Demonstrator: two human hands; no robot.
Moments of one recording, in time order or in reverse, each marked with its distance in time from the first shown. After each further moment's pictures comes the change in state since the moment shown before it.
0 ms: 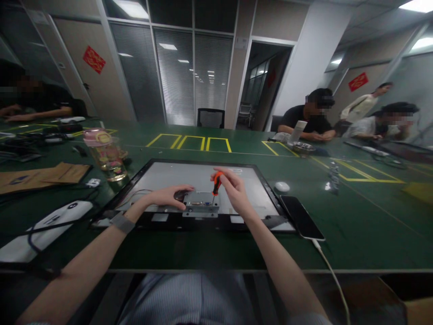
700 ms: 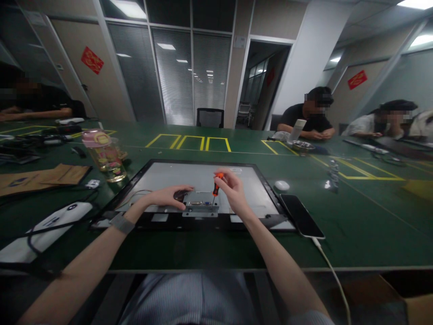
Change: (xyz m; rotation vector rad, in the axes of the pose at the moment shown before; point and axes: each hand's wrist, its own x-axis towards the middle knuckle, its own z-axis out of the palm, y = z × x) left_hand -0.002 0.003 -0.001 0.017 -0.015 0.005; right_hand -0.001 0.004 0.004 -0.004 0.083 -0.004
